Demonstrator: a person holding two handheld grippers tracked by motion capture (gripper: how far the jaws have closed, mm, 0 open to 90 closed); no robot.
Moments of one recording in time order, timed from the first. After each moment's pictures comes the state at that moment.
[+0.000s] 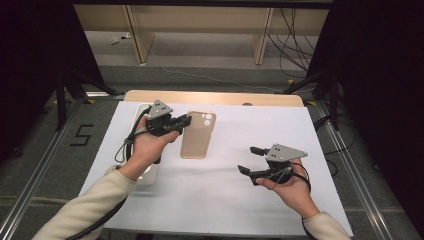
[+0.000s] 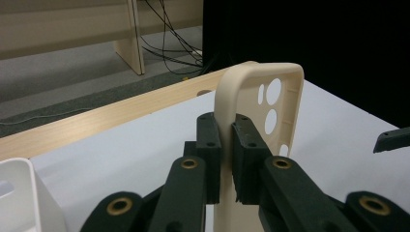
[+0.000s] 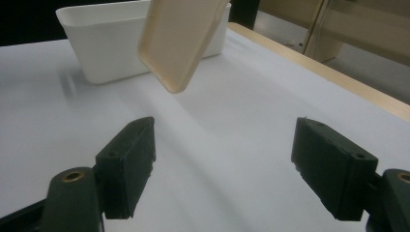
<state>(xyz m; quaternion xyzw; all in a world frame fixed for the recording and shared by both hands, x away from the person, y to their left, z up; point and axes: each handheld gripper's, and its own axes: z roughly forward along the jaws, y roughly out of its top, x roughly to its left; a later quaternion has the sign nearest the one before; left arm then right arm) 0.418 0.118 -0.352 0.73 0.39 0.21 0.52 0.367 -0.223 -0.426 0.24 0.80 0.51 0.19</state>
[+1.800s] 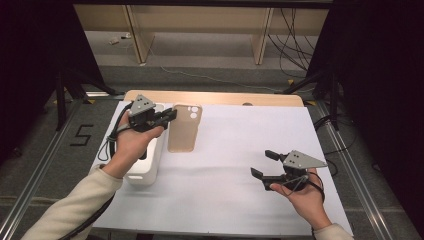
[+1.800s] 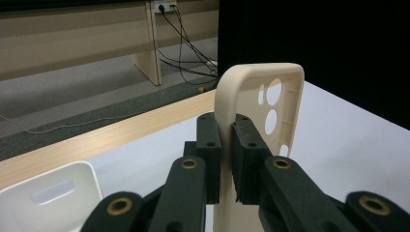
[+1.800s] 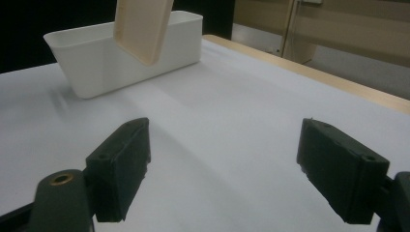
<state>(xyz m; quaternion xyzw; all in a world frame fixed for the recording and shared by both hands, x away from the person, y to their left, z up) 0.416 0.152 -0.336 0.71 0.39 0.24 0.53 0.346 -0.256 -0.429 0.29 0.77 0.53 0.20</state>
